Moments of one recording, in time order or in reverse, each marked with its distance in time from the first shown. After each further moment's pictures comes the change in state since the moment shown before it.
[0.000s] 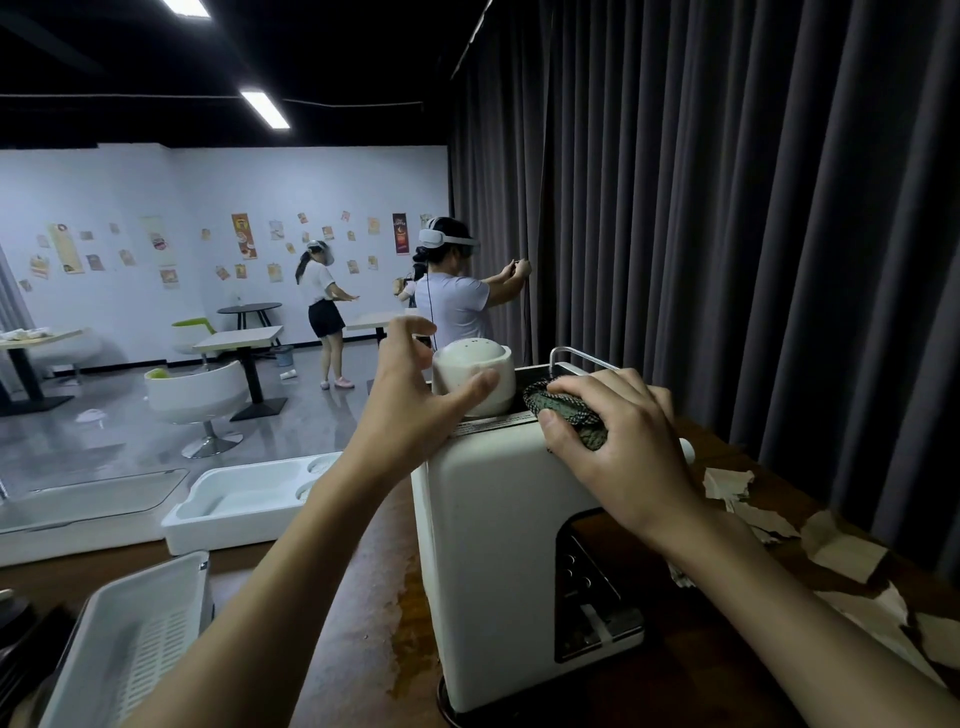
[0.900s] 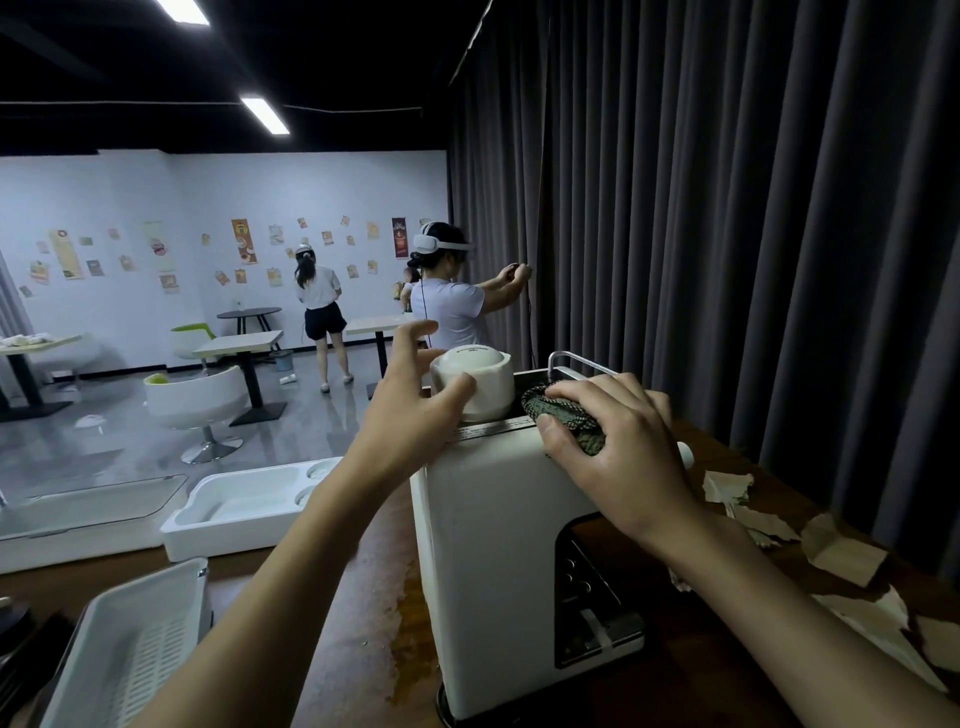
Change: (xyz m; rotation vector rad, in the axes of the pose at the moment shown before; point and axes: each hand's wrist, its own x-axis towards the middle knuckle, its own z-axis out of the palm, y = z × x) left_hand 0.001 -0.001 0.002 0.002 0.000 -0.038; right_hand -0.001 -0.003 -0.002 0.002 0.001 0.000
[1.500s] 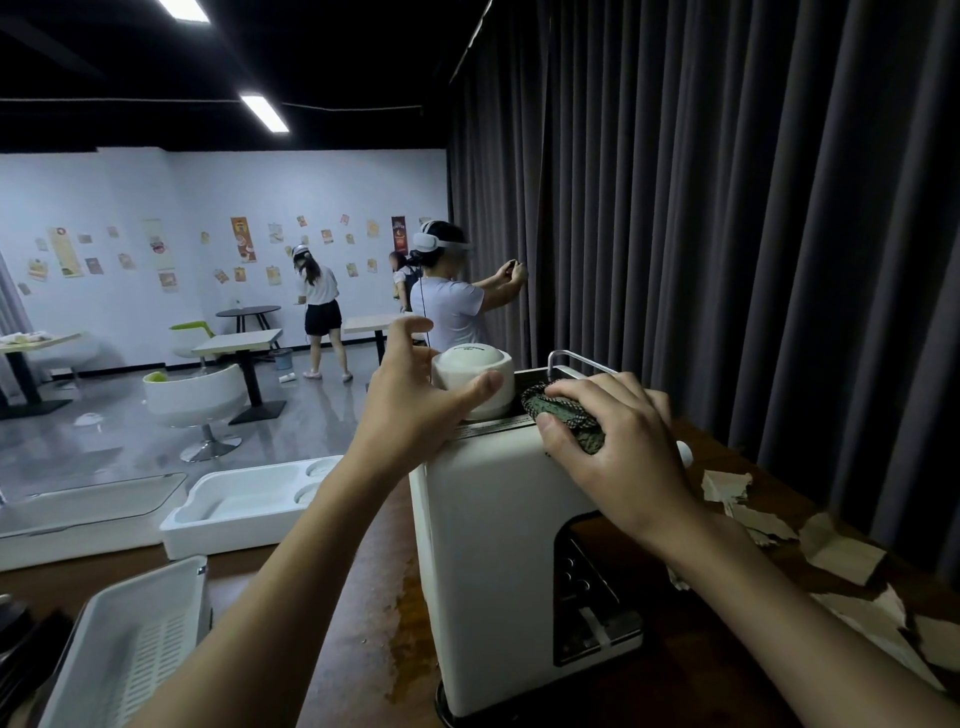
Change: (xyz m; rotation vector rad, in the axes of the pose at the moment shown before) left_hand 0.001 0.008 0.000 0.040 0.069 0.003; right_hand 0.000 0.000 0.000 -0.008 -0.016 0.010
